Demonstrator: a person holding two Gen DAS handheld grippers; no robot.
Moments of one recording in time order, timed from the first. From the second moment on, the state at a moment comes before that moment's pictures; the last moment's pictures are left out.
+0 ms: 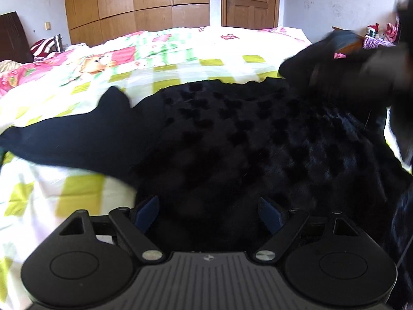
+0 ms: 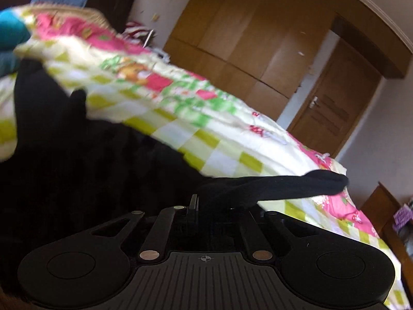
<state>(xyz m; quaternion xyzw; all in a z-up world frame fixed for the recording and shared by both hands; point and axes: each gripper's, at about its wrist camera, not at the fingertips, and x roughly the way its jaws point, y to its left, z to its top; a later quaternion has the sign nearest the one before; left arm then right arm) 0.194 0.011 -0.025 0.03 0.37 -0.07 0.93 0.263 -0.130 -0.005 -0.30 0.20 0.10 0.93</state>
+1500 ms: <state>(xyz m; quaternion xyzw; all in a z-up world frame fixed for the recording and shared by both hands) 0.162 0.044 -0.011 -0.06 0.31 -0.10 0.94 0.325 -0.222 0.010 0.25 0.36 -0.05 0.89</state>
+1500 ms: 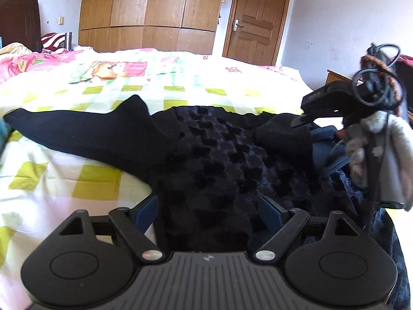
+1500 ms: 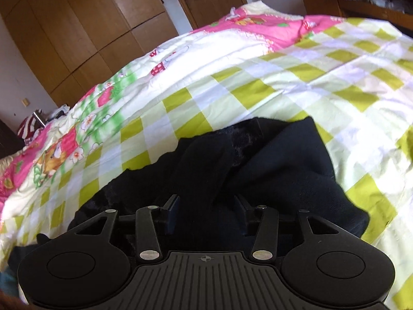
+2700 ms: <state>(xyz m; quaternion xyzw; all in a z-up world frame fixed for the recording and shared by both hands) 0.213 0.013 0.014 -0.02 0.31 -0.13 0.94 0.211 -0.213 0.002 -0.24 0.27 -0.04 0.93</state>
